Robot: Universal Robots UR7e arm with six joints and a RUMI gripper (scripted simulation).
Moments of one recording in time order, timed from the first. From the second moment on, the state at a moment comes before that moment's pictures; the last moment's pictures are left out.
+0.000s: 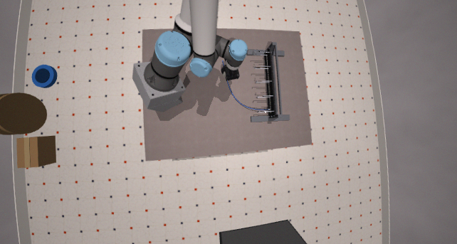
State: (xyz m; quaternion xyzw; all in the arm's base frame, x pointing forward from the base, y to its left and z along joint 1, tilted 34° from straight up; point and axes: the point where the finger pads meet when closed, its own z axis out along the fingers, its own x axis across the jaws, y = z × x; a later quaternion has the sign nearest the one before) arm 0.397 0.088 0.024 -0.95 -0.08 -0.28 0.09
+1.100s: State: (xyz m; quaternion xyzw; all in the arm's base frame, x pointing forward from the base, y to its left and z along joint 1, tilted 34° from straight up) arm 0.417 0.096 -0.007 -0.95 -0.08 -0.28 0.09
